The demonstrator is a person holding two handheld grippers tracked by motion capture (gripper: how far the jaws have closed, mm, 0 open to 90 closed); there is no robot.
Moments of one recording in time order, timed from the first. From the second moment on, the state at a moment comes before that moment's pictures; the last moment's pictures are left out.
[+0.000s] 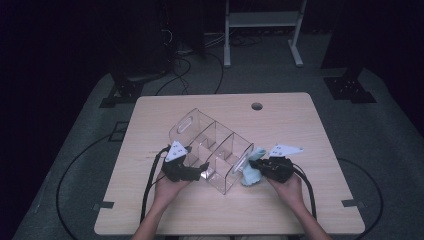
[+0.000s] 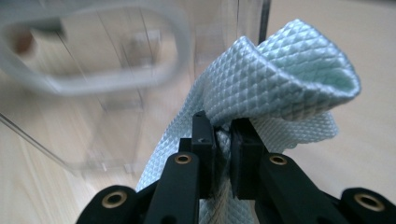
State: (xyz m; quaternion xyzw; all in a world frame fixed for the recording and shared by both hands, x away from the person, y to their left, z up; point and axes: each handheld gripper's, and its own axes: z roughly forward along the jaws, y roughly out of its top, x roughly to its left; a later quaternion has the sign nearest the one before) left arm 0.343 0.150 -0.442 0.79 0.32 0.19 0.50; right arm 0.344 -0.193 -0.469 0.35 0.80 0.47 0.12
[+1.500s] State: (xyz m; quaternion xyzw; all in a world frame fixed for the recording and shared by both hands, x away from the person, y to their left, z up) left arm 0.336 0.142 -0.445 0.78 0.32 0.20 0.50; right arm 0.335 -0.191 -0.471 0.33 0.81 0.47 0.11
